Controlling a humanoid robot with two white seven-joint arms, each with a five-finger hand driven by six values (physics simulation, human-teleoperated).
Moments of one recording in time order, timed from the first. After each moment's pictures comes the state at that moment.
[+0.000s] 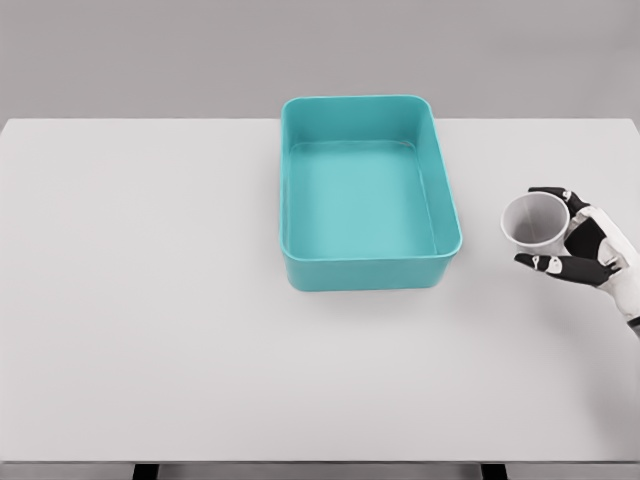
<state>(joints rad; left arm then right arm) -0.04 0.00 -0.13 -0.09 0.16 0.01 -0.10 -0.01 -0.50 -0.07 -1.37 -0.58 -0.25 0.61</state>
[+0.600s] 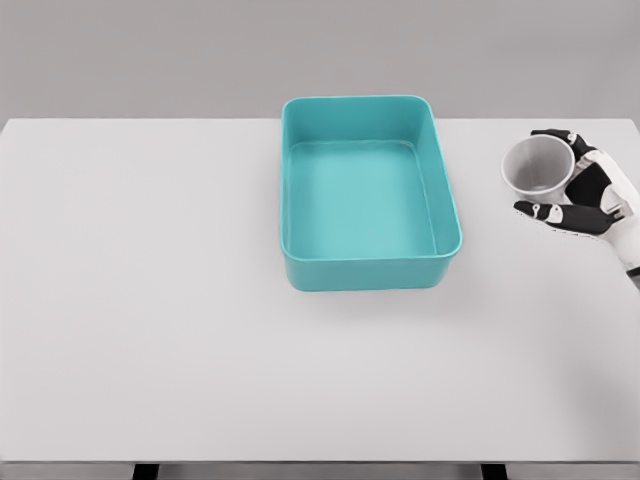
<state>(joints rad) -0.04 0.00 -0.13 -0.09 0.16 0.01 -0.10 -0.16 -0.48 -0.06 -1.38 -0.58 -0.22 0.61</state>
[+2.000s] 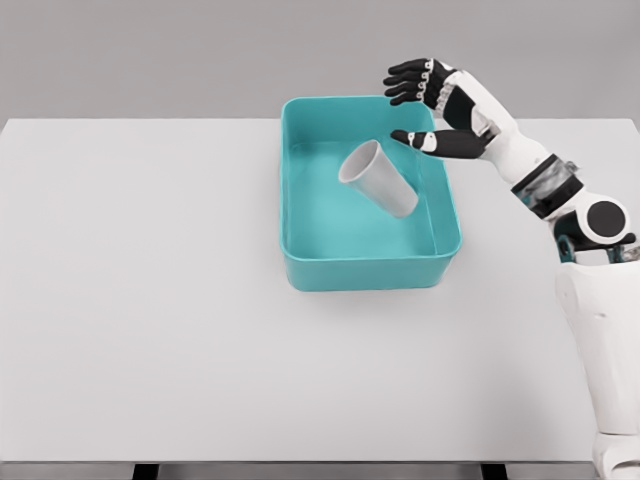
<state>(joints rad) -0.04 0.00 -0.13 -0.09 0.16 0.01 -0.10 -0.48 -0.25 0.12 -1.38 -0.29 -0.13 0.61</state>
